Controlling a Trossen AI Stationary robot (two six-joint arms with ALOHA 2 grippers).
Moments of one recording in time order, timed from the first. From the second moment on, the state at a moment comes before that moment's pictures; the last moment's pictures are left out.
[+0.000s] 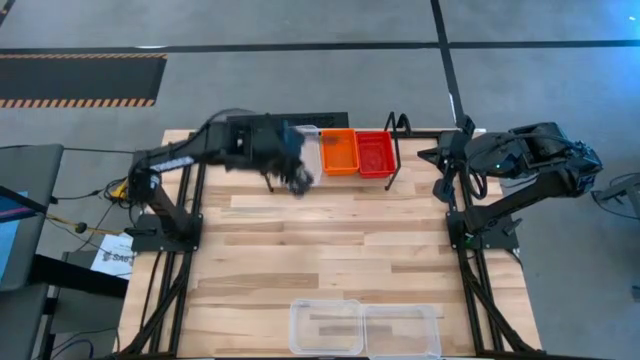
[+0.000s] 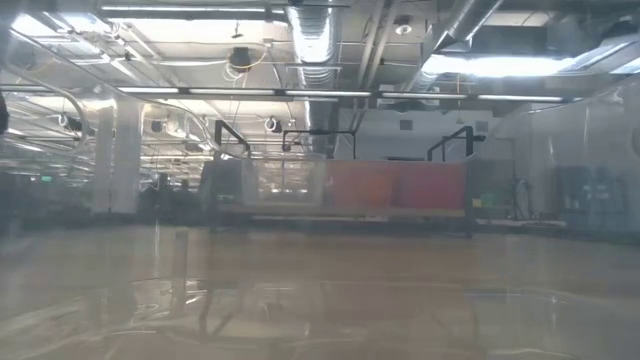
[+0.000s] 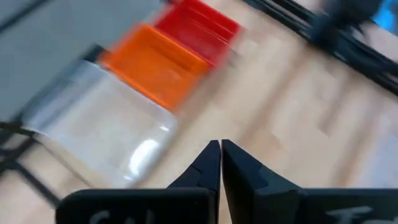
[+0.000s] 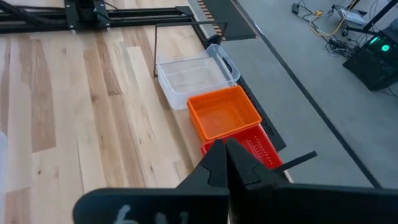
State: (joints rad) left arm 0.04 1.70 2.09 -1.31 -0.31 -0.55; right arm 0.17 1.11 1.72 -1.33 0.57 0.23
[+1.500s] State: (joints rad) left arm -0.36 2.15 1.96 -0.97 0.22 -0.23; right arm 0.17 1.13 1.72 -1.33 0.42 0.39
